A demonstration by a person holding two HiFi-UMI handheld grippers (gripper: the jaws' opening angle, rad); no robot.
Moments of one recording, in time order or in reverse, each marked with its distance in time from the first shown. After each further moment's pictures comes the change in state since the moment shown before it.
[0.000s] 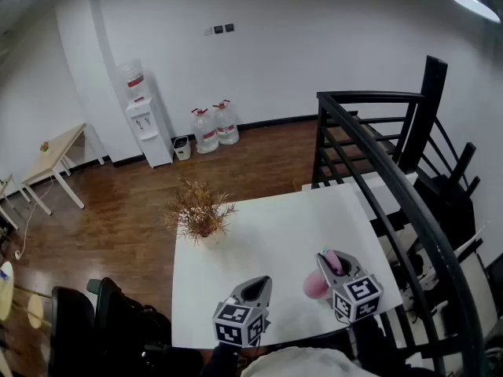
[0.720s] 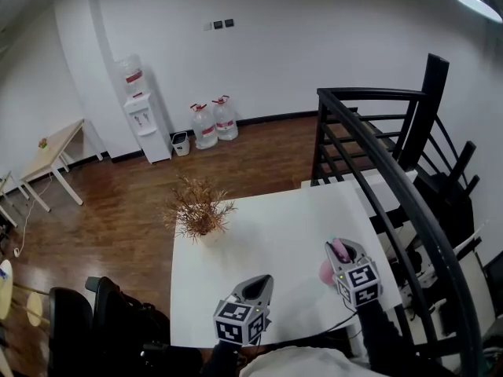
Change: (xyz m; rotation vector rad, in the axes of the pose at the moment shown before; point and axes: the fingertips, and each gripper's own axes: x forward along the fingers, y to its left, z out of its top) left arm 0.010 0.002 -0.002 -0.012 0.015 -0.014; right arm 0.023 -0.051 -0.019 -0.168 0.085 -0.085
